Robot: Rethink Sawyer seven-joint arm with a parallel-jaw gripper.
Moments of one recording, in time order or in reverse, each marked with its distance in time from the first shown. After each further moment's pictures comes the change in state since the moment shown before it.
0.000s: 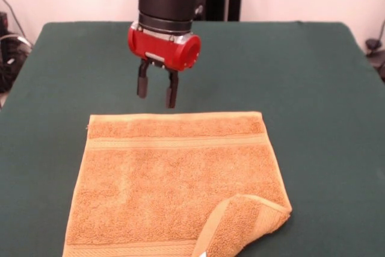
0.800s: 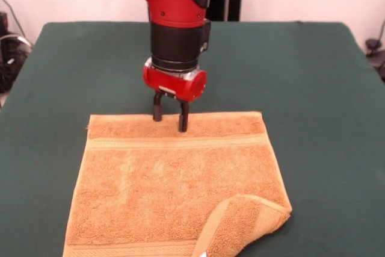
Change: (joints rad) arm -0.010 0.163 -0.003 -0.026 0.000 -0.089 0.000
